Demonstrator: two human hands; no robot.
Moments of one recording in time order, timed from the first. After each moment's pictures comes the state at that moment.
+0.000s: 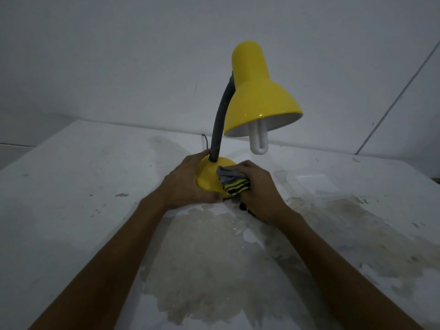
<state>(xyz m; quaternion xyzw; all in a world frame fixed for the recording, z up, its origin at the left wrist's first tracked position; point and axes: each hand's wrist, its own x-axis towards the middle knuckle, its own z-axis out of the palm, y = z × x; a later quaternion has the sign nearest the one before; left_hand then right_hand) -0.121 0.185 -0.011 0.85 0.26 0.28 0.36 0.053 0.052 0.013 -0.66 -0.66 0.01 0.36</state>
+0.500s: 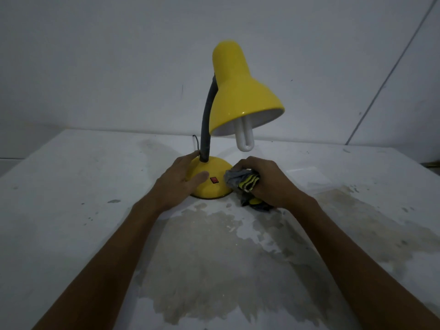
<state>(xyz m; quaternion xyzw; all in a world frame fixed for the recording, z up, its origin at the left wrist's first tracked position) -0.117 0.183 -0.009 0.84 0.30 0.26 0.36 0.091 0.037 0.031 -0.65 -0.68 0.03 0.32</state>
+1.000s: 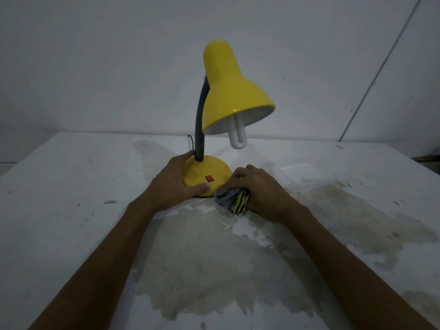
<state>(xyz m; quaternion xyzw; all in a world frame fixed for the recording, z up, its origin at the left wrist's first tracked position) -0.120 0.185 -0.011 0.85 0.30 0.25 0.35 0.075 0.020 0.022 -0.65 -0.74 -0.04 0.18</state>
